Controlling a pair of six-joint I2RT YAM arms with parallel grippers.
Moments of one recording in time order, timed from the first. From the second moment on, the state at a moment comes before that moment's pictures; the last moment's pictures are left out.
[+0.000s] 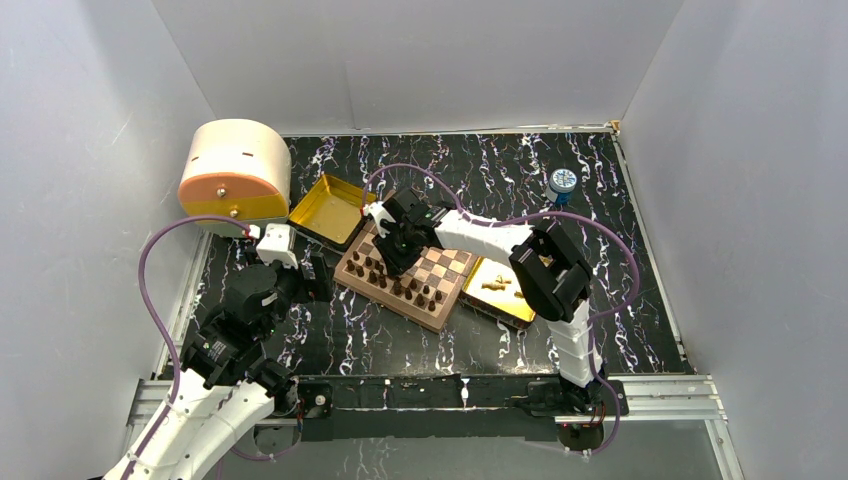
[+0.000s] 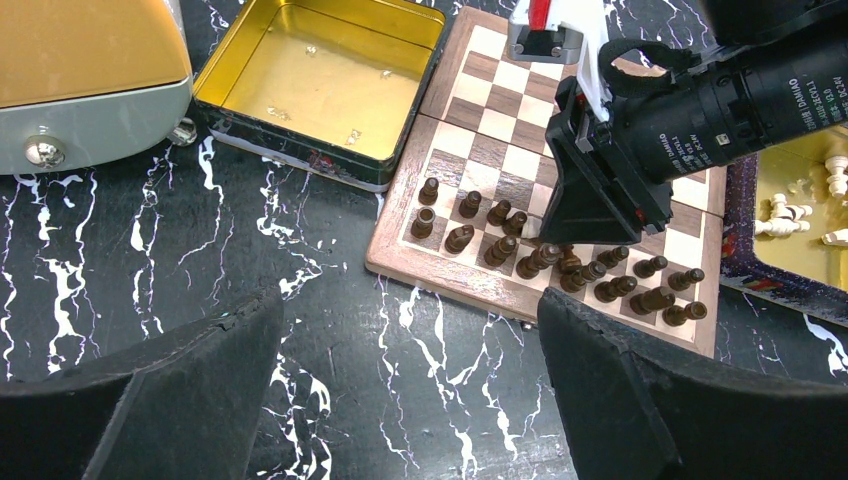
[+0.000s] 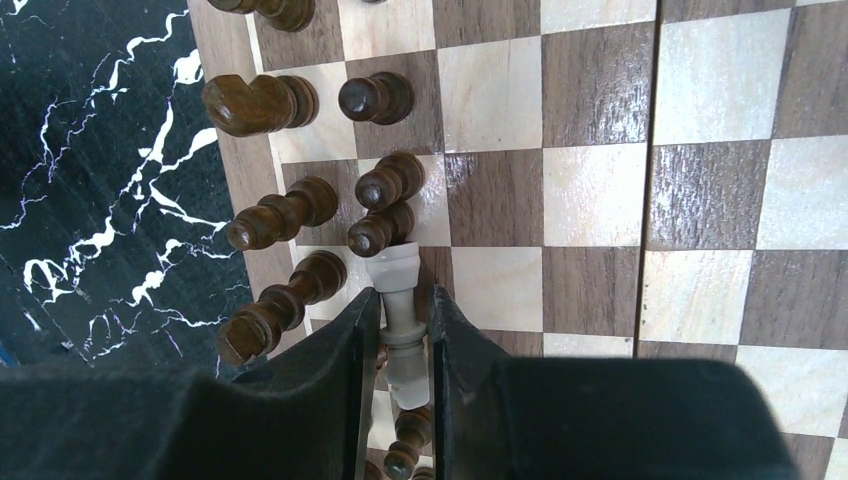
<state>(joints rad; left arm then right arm) -0.55 0.45 0.68 -0.61 -0.31 -0.23 0.89 2.05 1.55 -0.51 -0.31 0.02</state>
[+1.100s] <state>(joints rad) -0.55 0.54 0.72 -0.54 -0.16 -0.22 0.86 1.79 1.52 -0.56 -0.21 0.04</state>
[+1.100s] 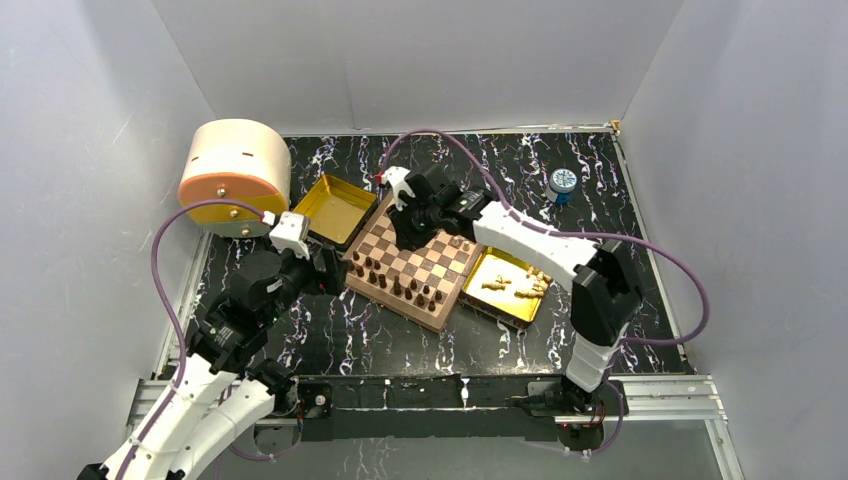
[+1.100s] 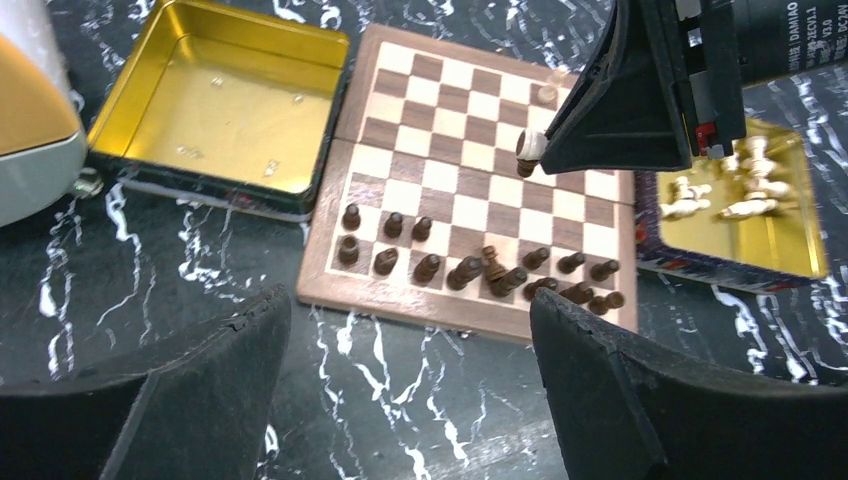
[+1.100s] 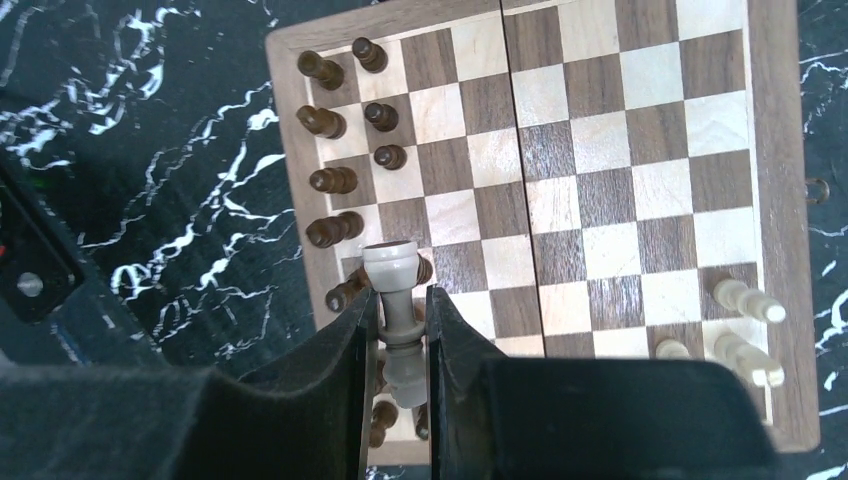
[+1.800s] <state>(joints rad) -0.55 0.74 0.73 -0.30 0.18 -0.31 0.73 1.48 1.31 -0.40 -0.47 0.46</state>
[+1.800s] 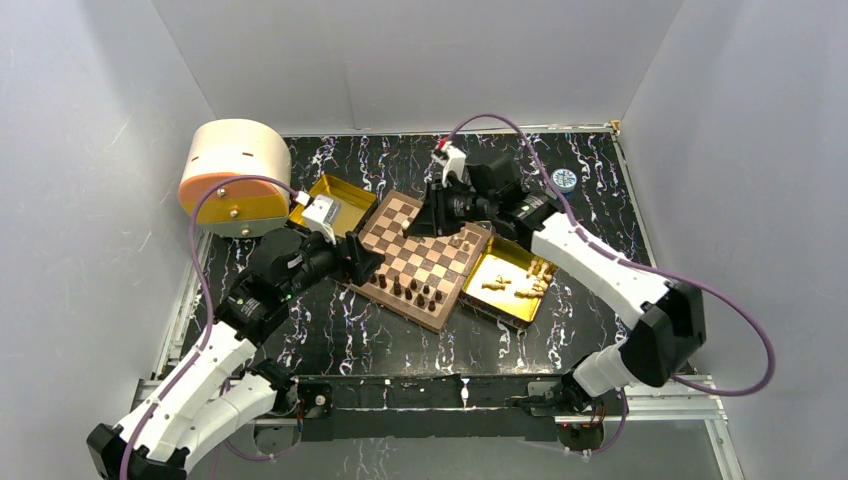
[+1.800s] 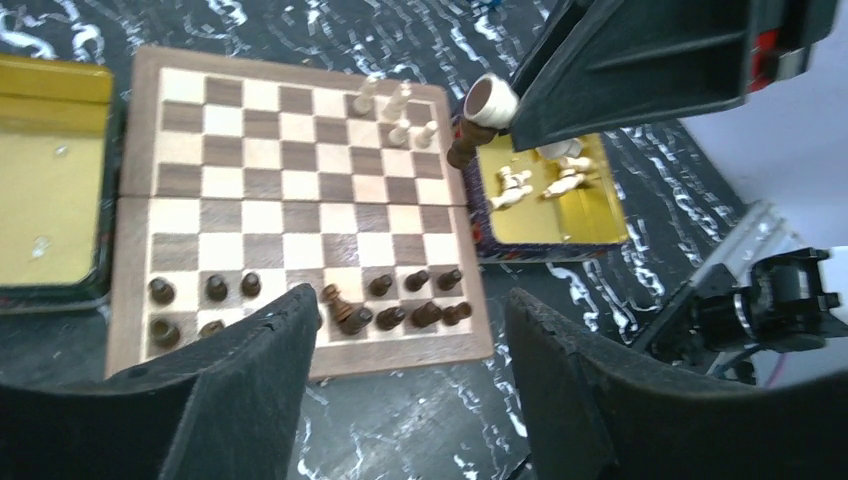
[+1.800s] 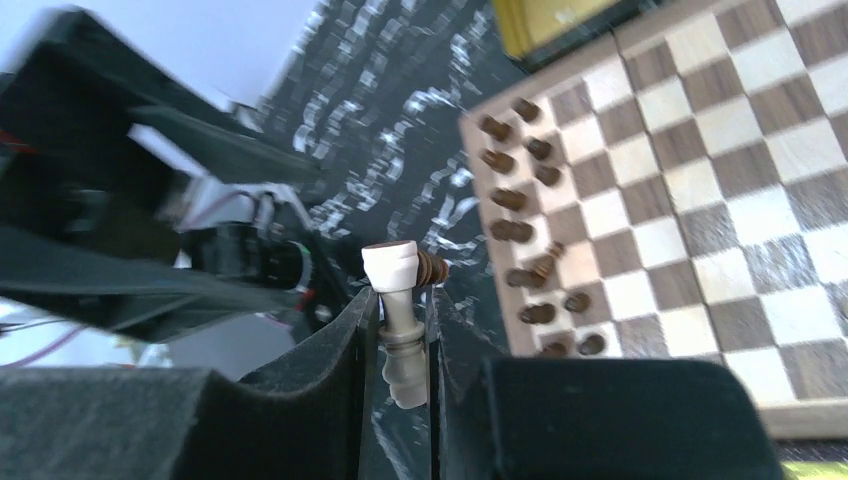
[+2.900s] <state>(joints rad) -0.55 0.86 0.71 0.03 0.38 -0.37 0.71 1.39 1.25 -0.15 -0.69 0.69</state>
